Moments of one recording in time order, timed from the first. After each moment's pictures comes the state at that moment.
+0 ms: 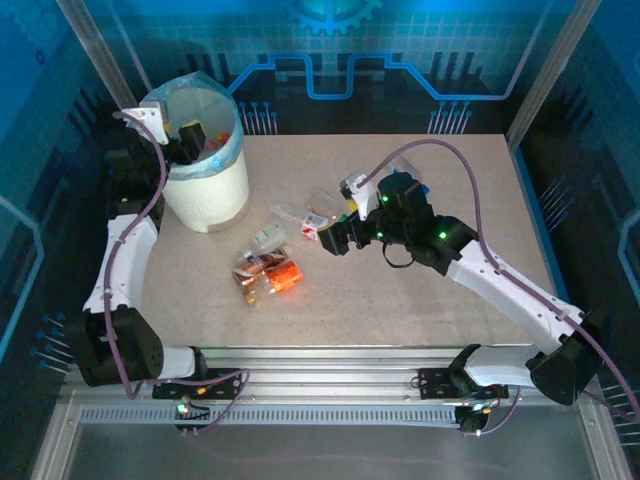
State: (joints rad) left arm 0.21 1.35 1.21 0.05 0.32 -0.12; right arm 0.70 1.26 1.21 -0.48 -0.21 0.09
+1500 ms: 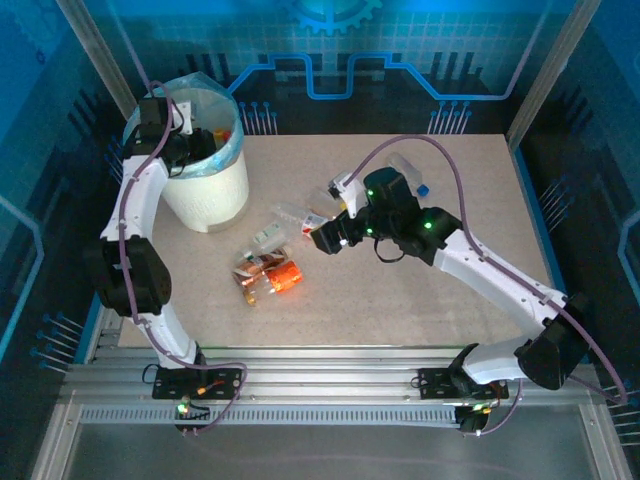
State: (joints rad) left arm 0.15 1.80 1.75 -0.66 0.27 -0.14; right arm 0.71 1.36 1.28 -0.53 -0.21 0.05
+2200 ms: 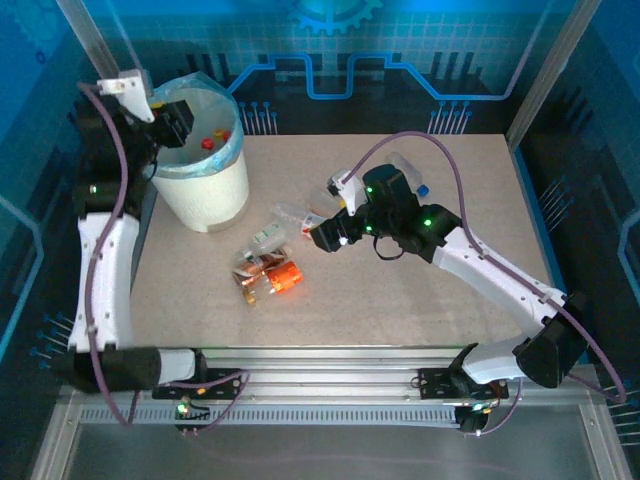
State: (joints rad) left arm 0.12 1.26 1.58 -0.46 0.25 -0.23; right arm 0.71 1.37 1.31 -0.54 -0.21 0.04
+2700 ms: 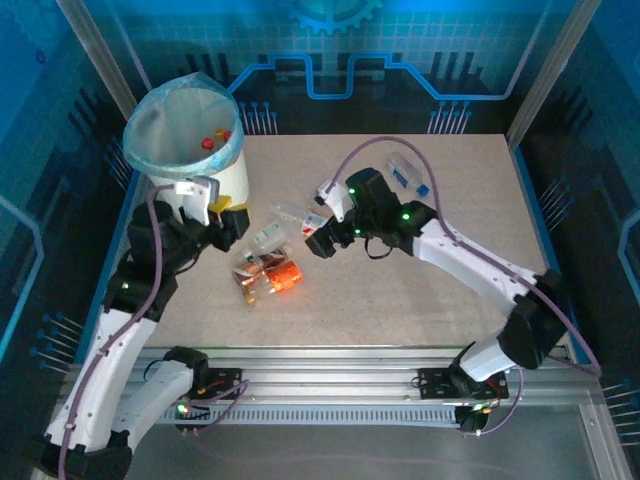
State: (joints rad) left arm -0.21 0.76 0.93 -0.43 0.30 -0.14; right arm 0.71 1.52 1.32 -0.55 -0.22 -0.10
